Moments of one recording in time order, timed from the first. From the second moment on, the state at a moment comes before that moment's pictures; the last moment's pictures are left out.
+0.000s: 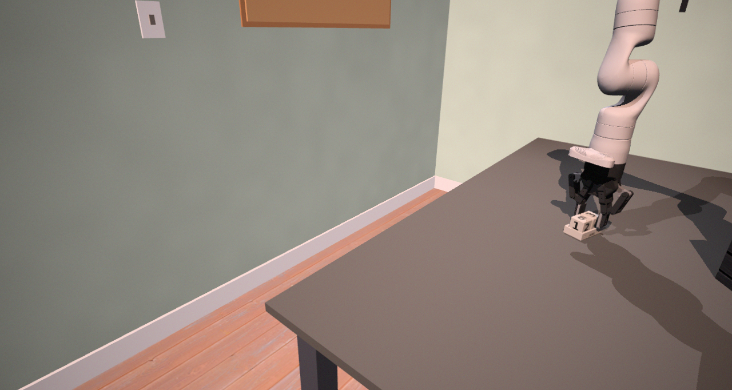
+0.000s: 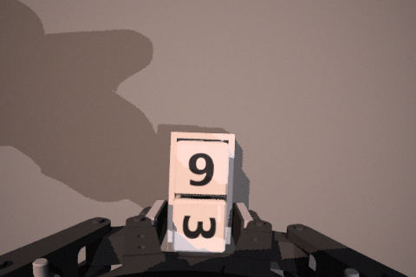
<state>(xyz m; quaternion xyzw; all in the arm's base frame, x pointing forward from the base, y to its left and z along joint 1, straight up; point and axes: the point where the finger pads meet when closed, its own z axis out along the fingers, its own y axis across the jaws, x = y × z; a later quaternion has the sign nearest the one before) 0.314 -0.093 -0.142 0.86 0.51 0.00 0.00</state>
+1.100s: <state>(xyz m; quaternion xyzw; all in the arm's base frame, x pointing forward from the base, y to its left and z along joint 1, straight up) 0.314 -0.093 -0.142 0.86 0.51 0.00 0.00</state>
